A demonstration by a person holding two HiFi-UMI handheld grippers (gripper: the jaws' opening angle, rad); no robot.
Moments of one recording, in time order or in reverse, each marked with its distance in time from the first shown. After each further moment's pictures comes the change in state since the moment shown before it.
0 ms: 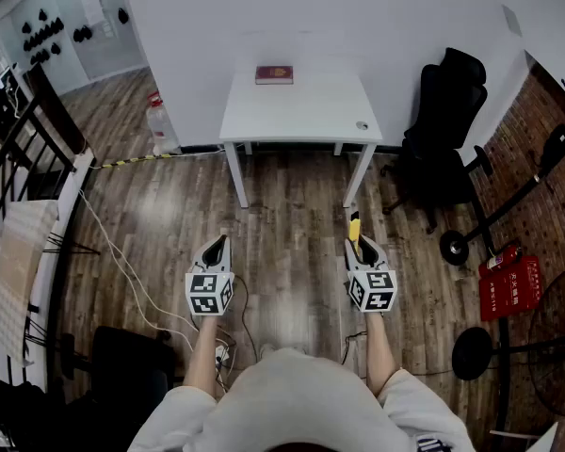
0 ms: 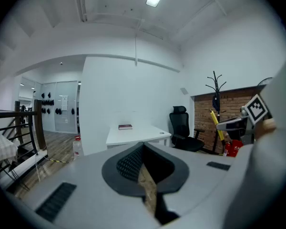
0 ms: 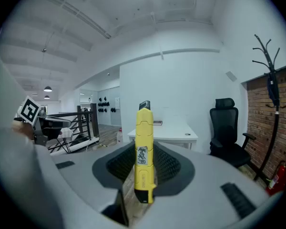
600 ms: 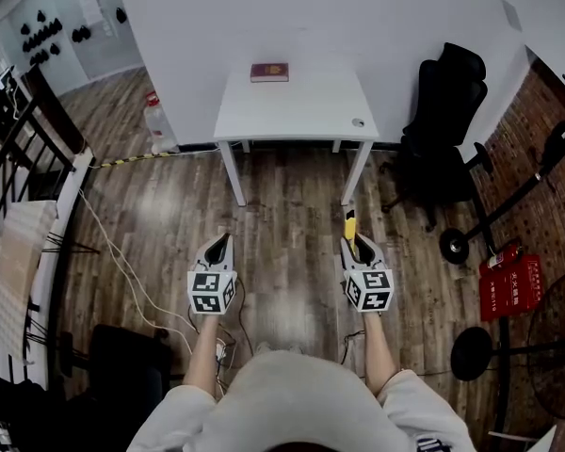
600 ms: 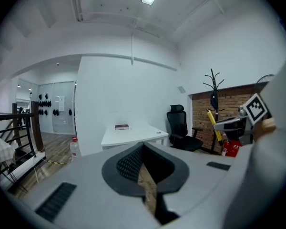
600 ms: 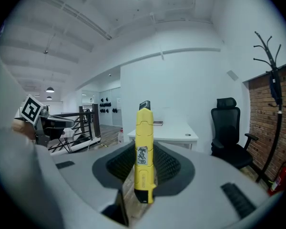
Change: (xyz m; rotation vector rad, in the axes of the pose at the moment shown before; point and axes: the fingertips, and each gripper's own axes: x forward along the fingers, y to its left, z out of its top) left arm 0.024 -0.040 0.004 0.017 0.009 -0.014; right arm 0.003 -0.027 -0.003 -0.007 -0.005 0.023
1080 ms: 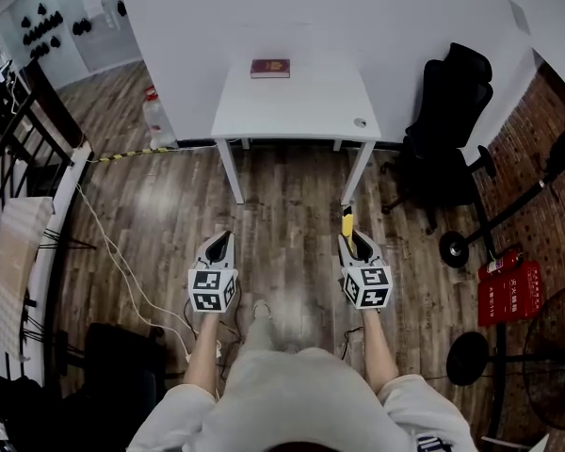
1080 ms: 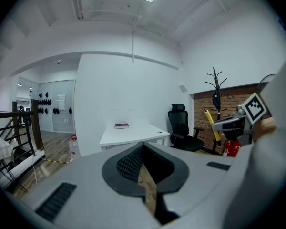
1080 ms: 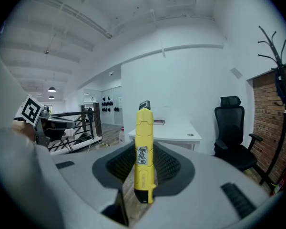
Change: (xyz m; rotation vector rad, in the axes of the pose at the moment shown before) left arm 0.036 -0.002 -0.003 -0.011 0.009 0.005; right arm 0.037 -0.016 0.001 -0.005 0.014 0.032
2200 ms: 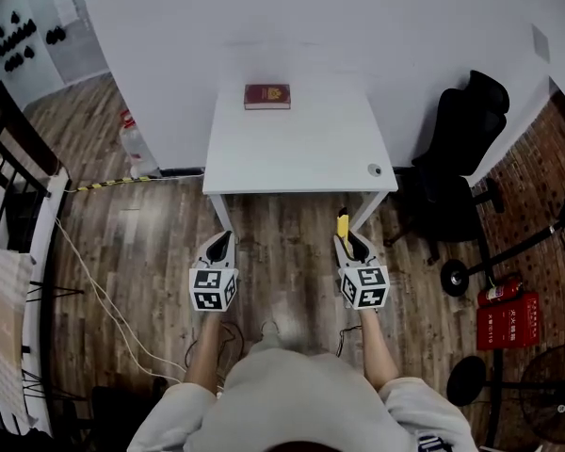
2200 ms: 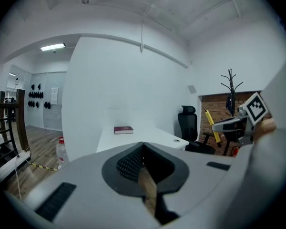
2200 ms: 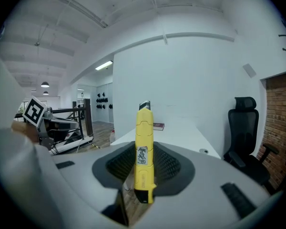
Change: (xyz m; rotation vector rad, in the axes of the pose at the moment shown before) left arm 0.285 0.168 0.067 -0.046 0.005 -0.069; right arm 0.303 -0.049 0.097 -0.024 0.035 -0.036
